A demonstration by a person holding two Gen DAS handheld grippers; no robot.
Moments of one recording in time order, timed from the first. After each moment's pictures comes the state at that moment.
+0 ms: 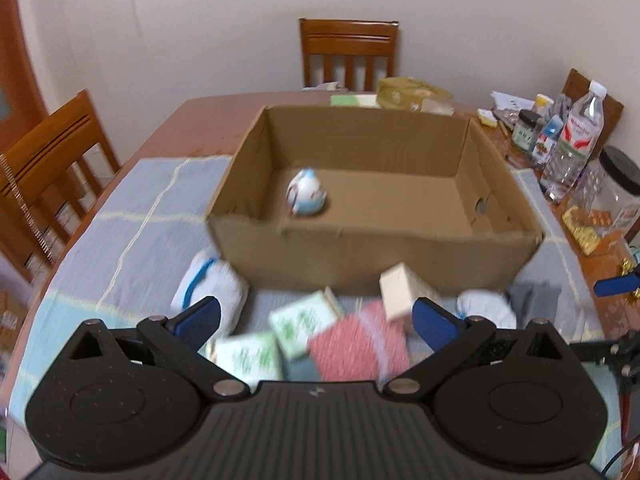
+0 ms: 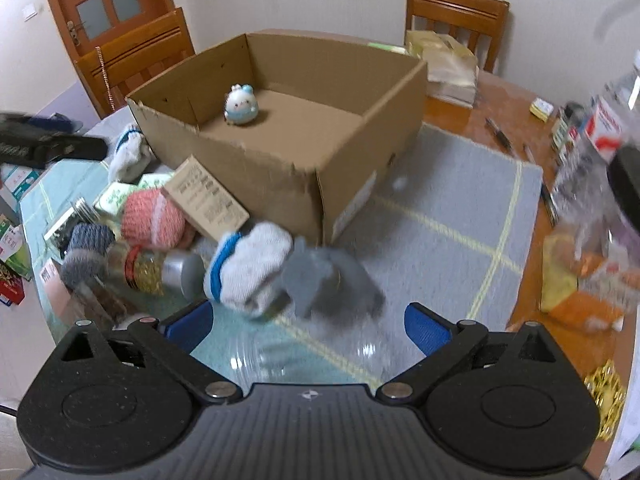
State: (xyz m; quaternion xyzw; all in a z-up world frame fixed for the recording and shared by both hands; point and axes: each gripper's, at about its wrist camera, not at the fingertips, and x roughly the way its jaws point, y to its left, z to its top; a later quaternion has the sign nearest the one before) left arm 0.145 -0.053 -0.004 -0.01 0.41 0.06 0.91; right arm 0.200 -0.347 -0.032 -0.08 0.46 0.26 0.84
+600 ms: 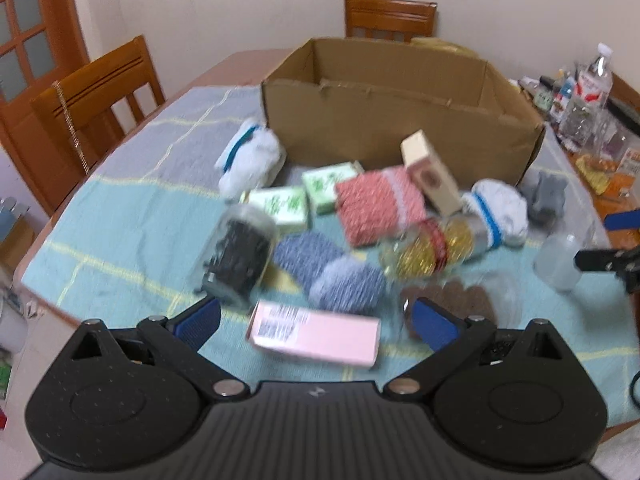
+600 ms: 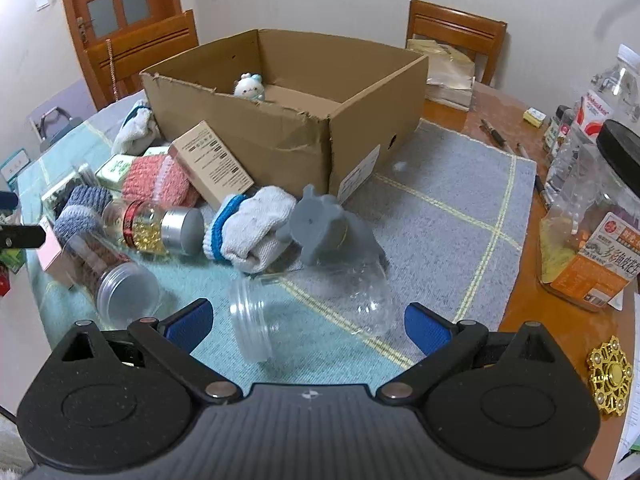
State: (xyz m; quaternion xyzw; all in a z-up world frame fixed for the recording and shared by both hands) left arm 0.040 -0.065 -0.054 -0.03 0.43 0.12 0.89; right arm 0.162 -0.354 -0.057 -0.10 0.42 0.26 0.86
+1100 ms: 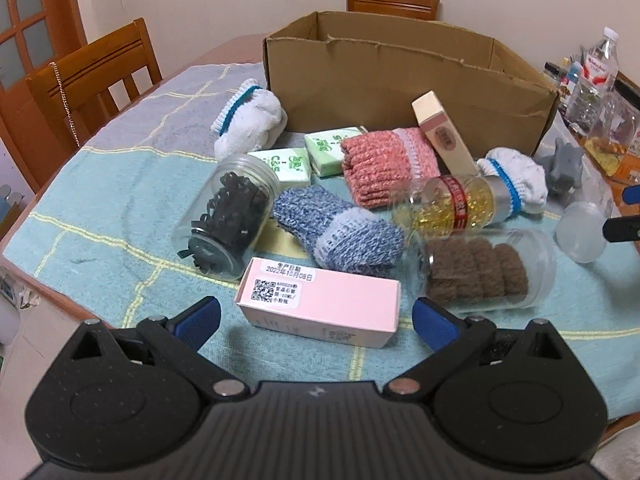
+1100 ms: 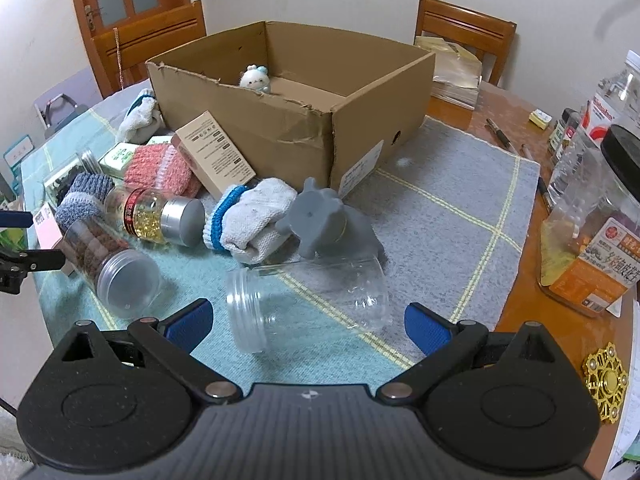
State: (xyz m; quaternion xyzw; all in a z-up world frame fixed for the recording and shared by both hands) left arm 0.037 -0.060 -0.093 -0.03 0.43 0.11 0.89; right arm 0.163 -0.355 -0.056 -0.12 0.43 0.27 0.86
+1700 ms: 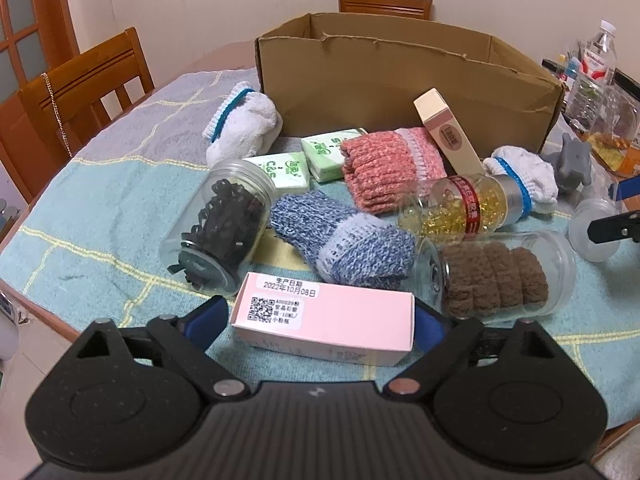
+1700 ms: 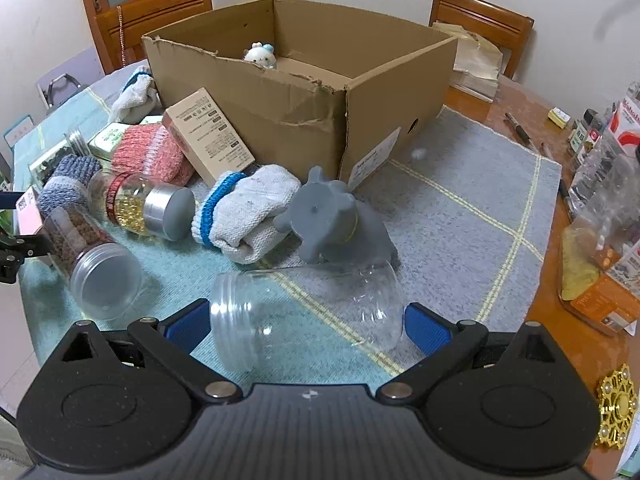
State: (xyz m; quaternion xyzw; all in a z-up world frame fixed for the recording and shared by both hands) left arm 0.046 -0.056 -0.103 -0.03 0.42 0.10 0.90; right arm 0.184 -0.340 -0.077 -0.14 0.44 0.28 0.84
